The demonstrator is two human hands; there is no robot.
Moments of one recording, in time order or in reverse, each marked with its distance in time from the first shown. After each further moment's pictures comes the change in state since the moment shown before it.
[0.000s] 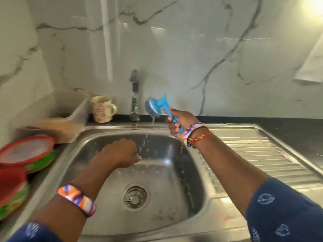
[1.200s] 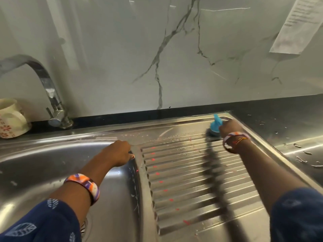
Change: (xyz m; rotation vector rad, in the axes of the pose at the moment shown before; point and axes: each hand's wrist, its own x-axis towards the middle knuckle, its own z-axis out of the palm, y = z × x) left_hand 0.179 0.158 0.049 -0.140 -0.115 0.082; right_hand 0.025 -0.049 -0.342 -0.990 0.917 0.084
